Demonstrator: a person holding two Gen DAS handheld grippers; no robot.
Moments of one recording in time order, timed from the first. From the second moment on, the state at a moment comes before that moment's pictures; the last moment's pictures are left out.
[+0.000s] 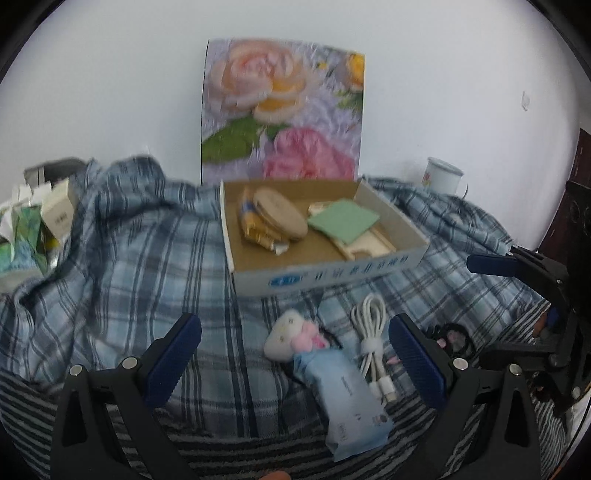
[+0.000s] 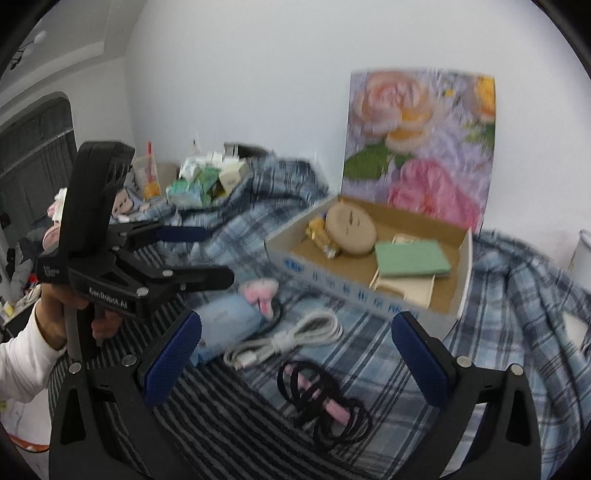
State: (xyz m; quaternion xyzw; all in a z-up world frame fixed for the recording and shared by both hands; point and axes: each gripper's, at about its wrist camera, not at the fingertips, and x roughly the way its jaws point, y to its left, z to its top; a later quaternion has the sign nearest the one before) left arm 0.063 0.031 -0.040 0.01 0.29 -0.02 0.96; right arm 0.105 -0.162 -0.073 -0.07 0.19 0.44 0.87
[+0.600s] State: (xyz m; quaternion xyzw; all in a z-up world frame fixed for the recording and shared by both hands) left arm 0.056 0.012 -0.060 0.04 0.35 -0.10 0.93; right arm 0.125 -0.157 -0.114 -0.13 0.31 0.43 0.84
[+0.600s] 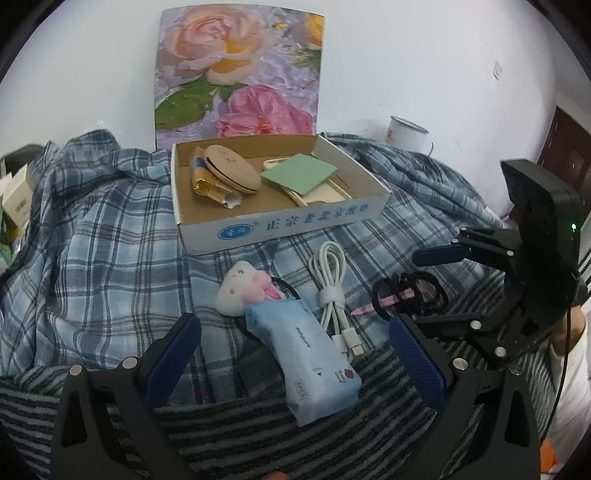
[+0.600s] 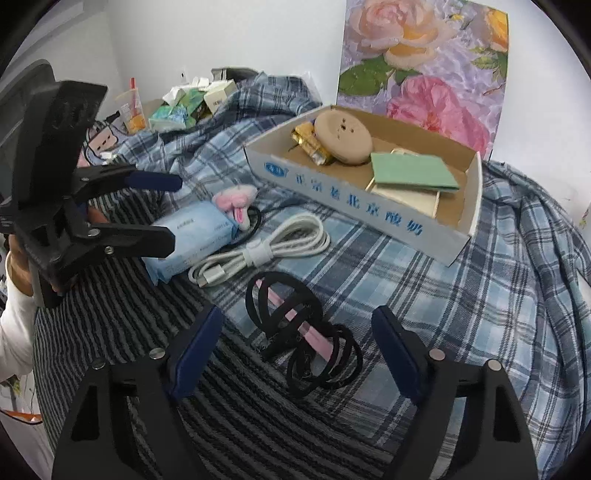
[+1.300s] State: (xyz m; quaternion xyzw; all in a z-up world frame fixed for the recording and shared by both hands) left arm 0.064 0.002 -0.080 0.07 0.39 -0.11 0.91; right arm 0.124 -0.157 -0.114 -0.14 0.30 0.42 0.84
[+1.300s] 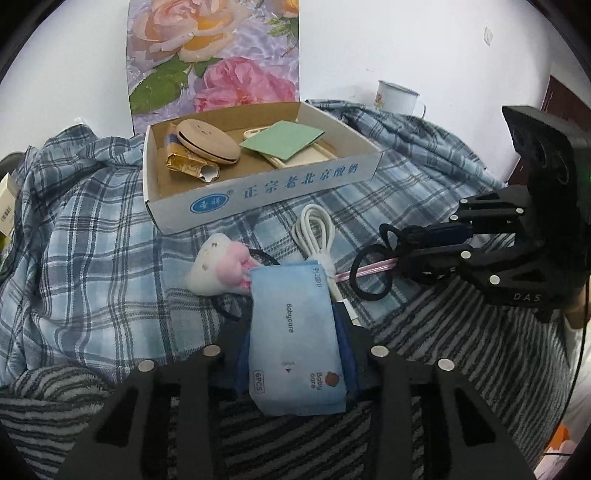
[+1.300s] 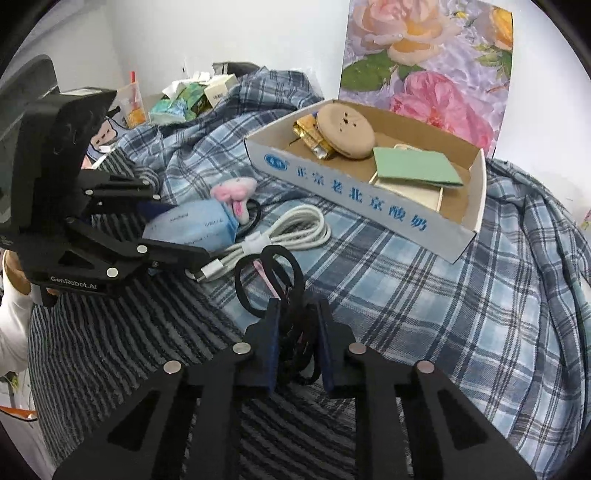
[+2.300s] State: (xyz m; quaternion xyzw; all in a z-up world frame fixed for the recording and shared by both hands) left arm 0.044 0.021 -0.047 0.03 0.28 -0.08 0.96; right arm 0.097 -0.179 -0.072 -0.10 0.13 0.39 0.91
